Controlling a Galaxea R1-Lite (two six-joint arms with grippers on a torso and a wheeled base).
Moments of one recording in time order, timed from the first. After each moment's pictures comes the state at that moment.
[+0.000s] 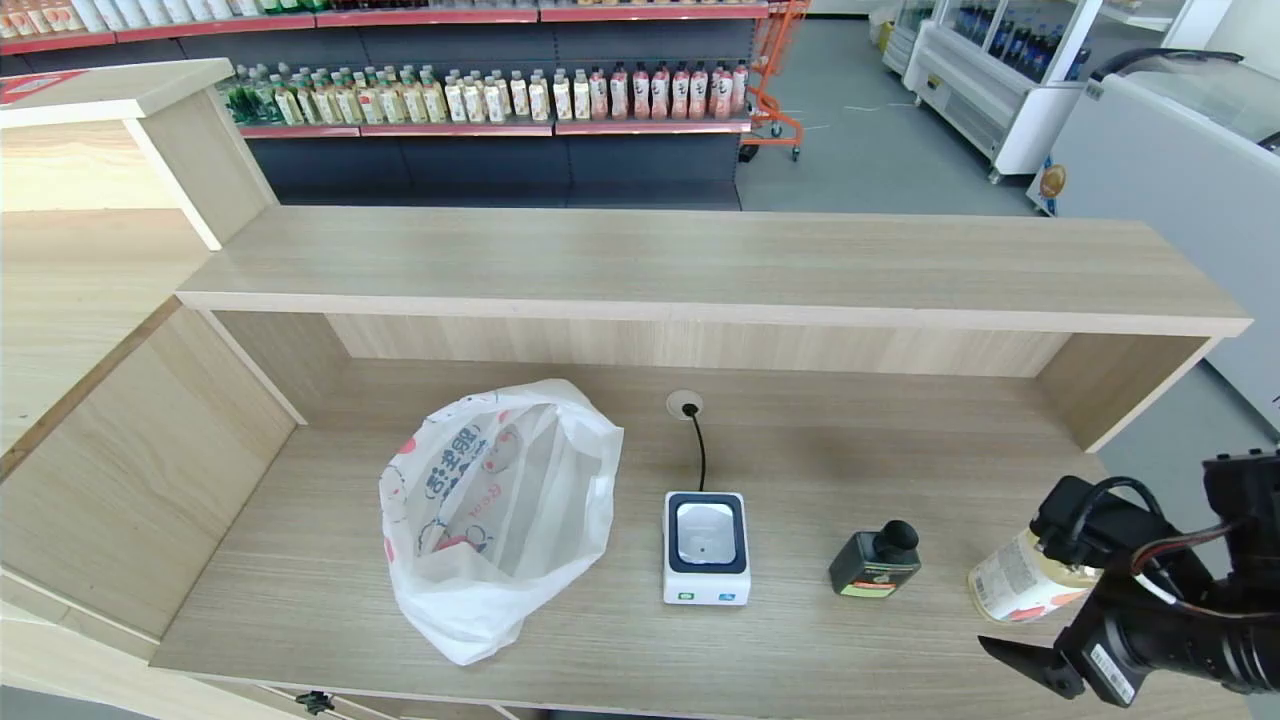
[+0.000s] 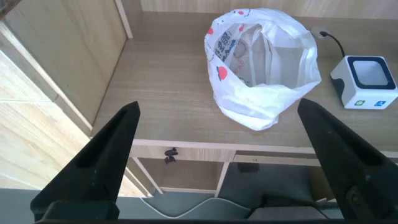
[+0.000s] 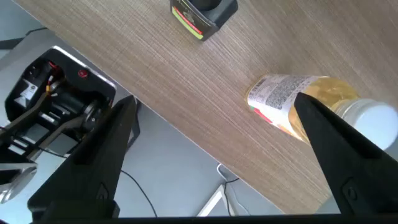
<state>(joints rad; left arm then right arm) 0.00 0.00 0.00 0.00 -0.02 0.00 0.15 1.41 -0.41 -0.28 0.10 -0.61</state>
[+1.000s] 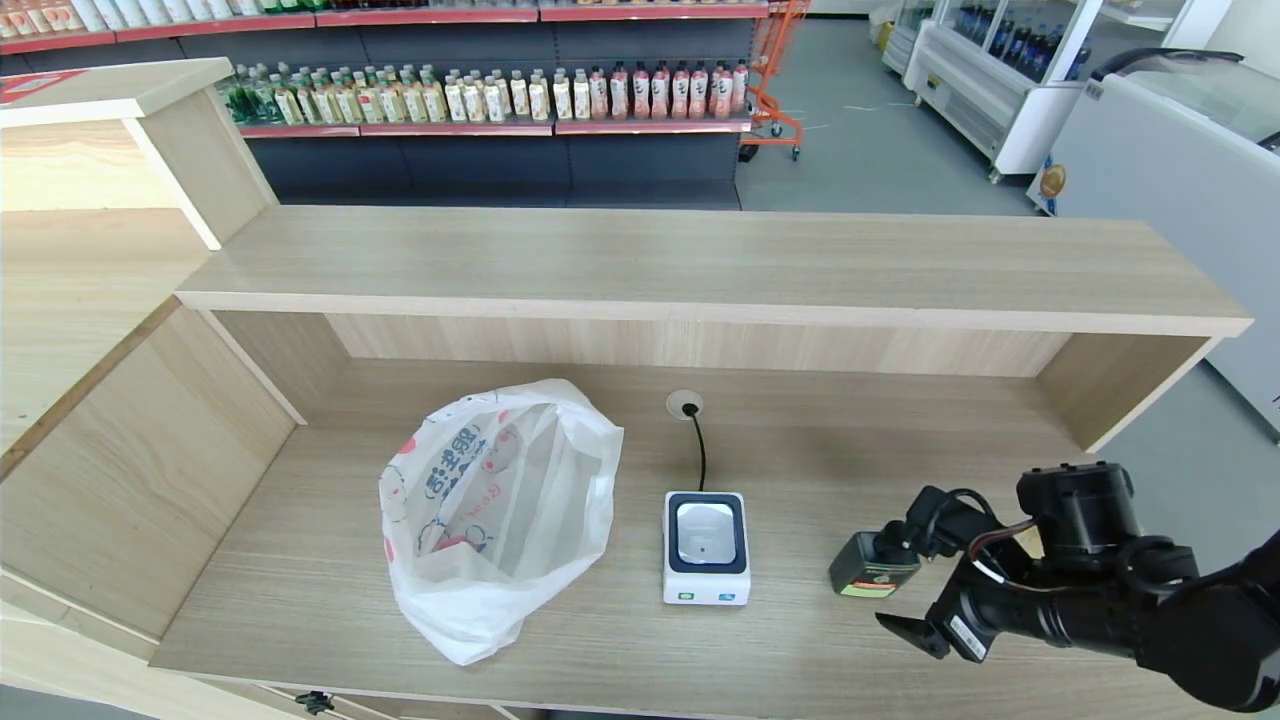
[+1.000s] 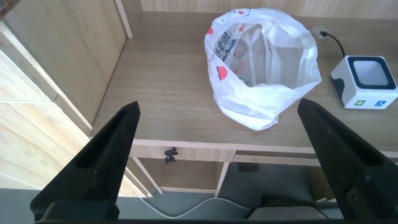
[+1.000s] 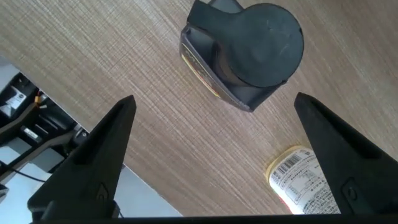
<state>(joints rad) 0.00 0.00 0.00 0.00 -0.02 0.00 0.20 1.89 -0.42 -0.76 0.17 -0.65</state>
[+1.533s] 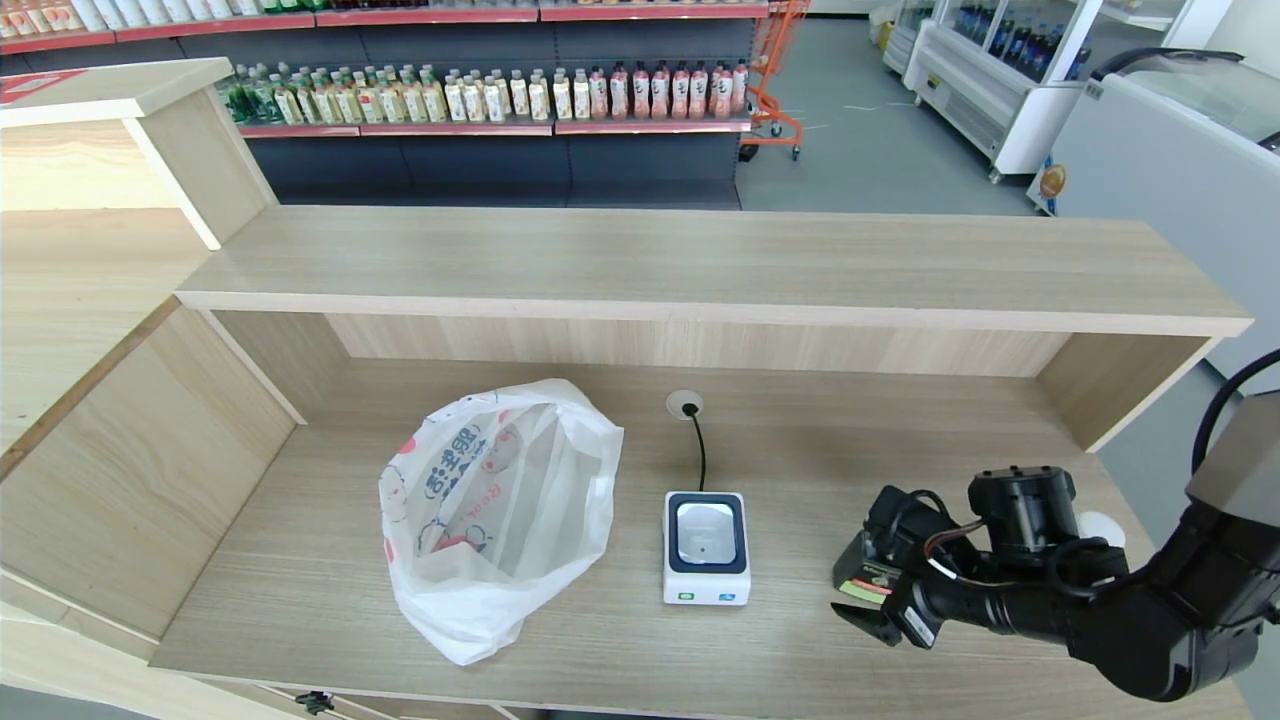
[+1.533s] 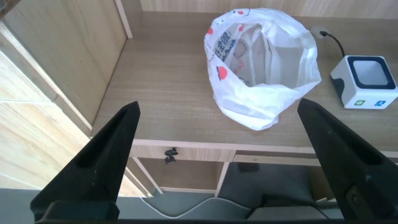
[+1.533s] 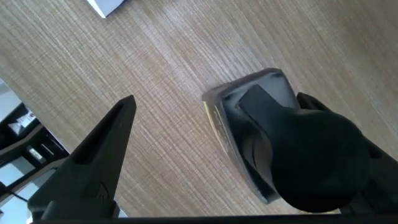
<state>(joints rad) 0.00 0.00 0.00 0.00 -0.02 0.00 0.23 2.04 -0.46 -0.93 0.27 -0.64</state>
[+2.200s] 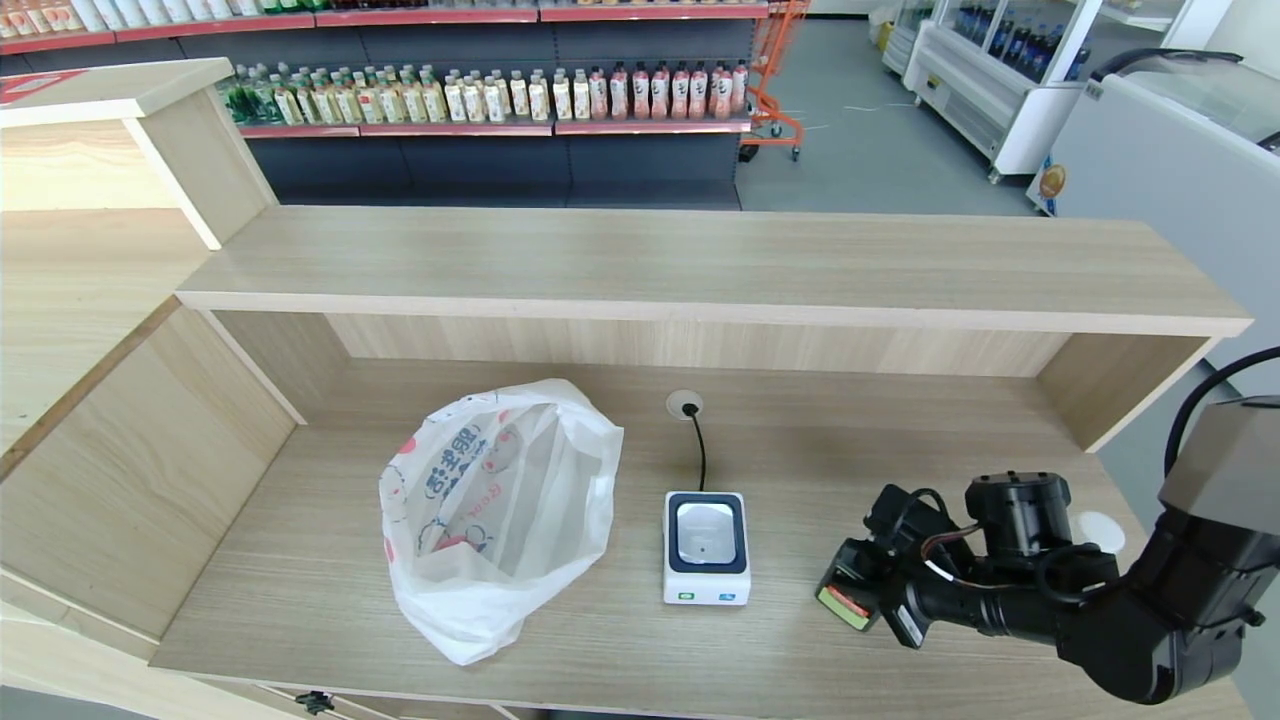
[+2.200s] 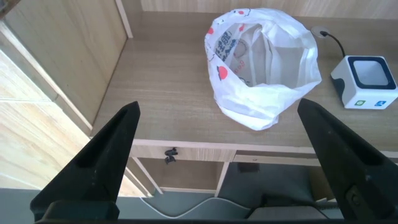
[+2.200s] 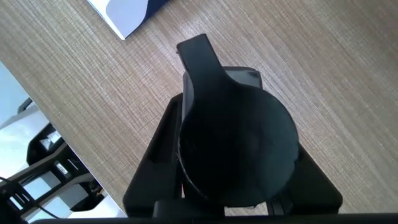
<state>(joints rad) 0.00 0.00 0.00 0.00 -0.02 0.00 0.21 2.10 -0.46 -1.01 0.36 -0.57</state>
